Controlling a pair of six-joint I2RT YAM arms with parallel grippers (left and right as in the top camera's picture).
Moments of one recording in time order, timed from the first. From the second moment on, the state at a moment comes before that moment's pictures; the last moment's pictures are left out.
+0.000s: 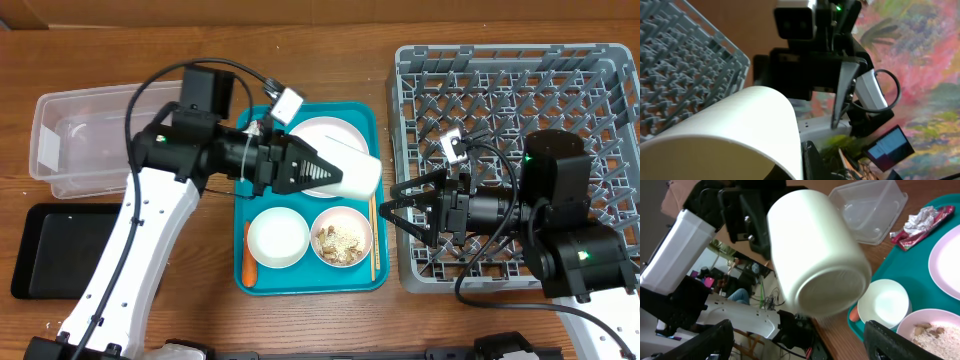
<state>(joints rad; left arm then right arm) -0.26 1.48 1.39 -0.89 1.54 0.08 0.17 1.00 1.07 -0.70 -1.13 0.31</state>
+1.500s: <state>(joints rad) -0.35 1.48 1.39 -0.86 1.56 0.08 0.31 0.95 1.07 -0.61 -0.92 0.29</state>
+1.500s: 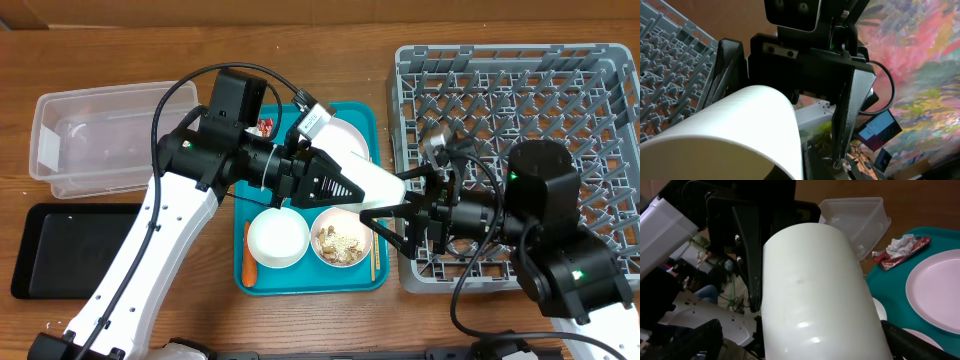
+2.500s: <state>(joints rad) -0.35 1.48 1.39 -0.86 1.56 0.07 0.27 0.96 1.07 -0.61 -0.95 0.33</state>
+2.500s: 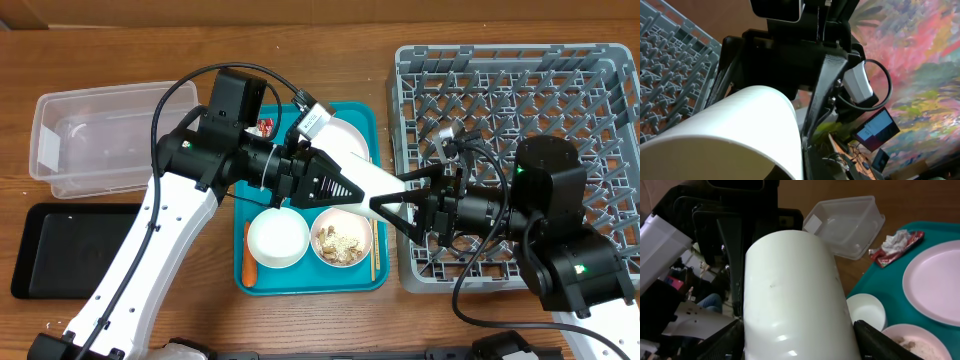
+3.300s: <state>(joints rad) -0.25 1.47 1.39 -0.77 1.56 -0.15 0.26 0.92 1.07 -0.75 -0.85 0.29</state>
